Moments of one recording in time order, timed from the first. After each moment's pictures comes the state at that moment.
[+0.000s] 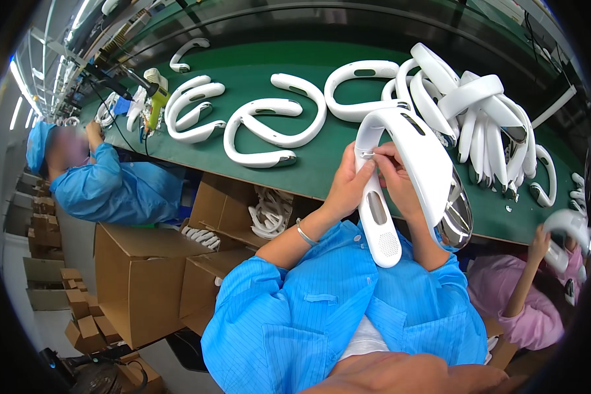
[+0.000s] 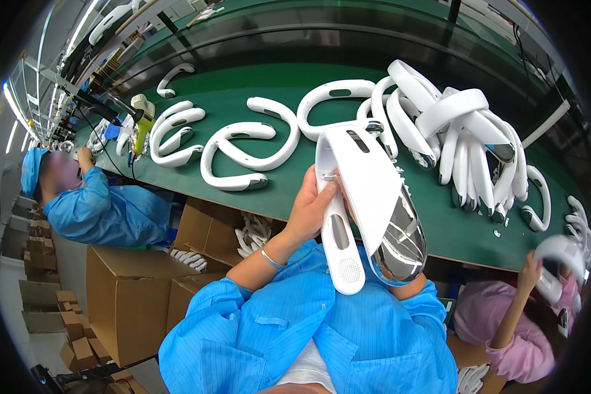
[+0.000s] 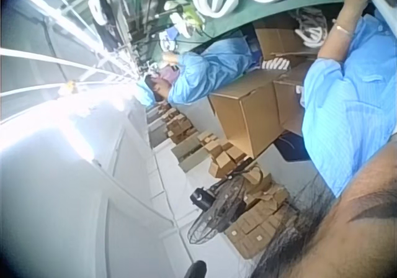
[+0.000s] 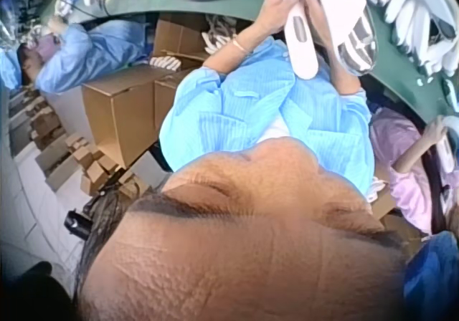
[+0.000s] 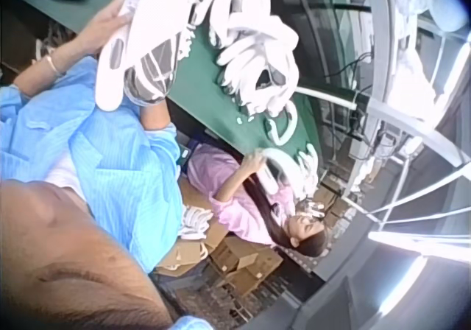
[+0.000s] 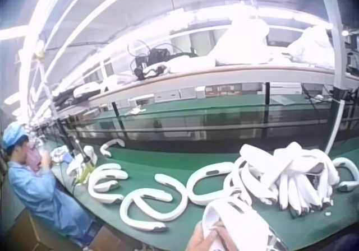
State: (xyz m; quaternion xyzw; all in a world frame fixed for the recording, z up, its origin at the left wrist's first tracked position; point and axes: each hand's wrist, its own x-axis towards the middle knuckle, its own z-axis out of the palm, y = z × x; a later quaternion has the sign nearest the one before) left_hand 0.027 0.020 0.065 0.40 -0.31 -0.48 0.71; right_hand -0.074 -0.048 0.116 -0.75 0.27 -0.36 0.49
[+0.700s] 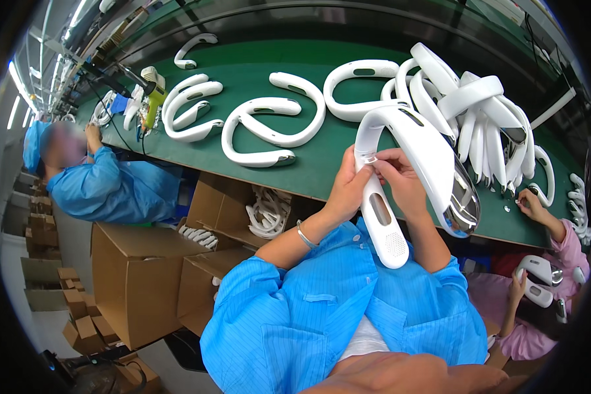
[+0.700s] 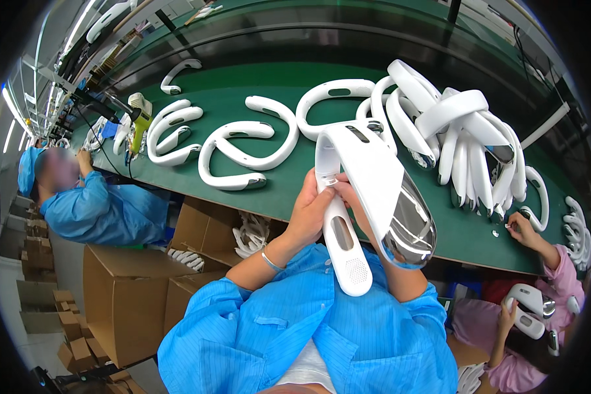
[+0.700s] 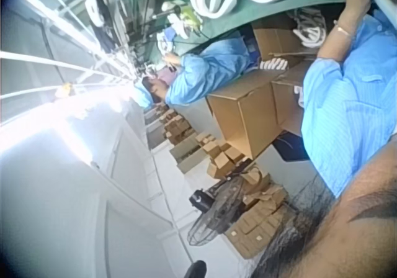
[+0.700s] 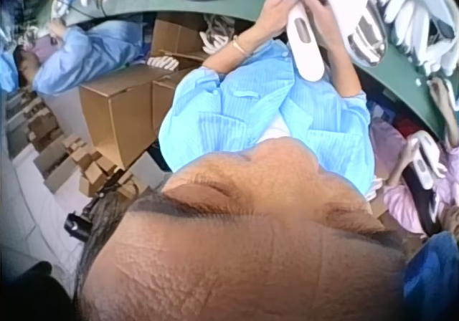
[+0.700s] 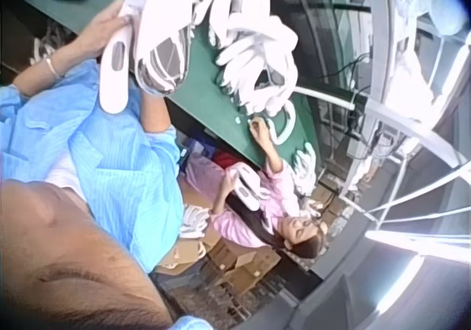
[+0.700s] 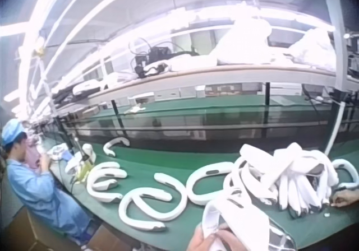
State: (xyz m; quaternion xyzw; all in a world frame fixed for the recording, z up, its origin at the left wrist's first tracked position) left_hand 0.018 0.024 0.074 0.40 -0.25 -0.50 0.73; right_hand -0.080 -0.059 0.083 -0.66 0.27 -0.32 0.62
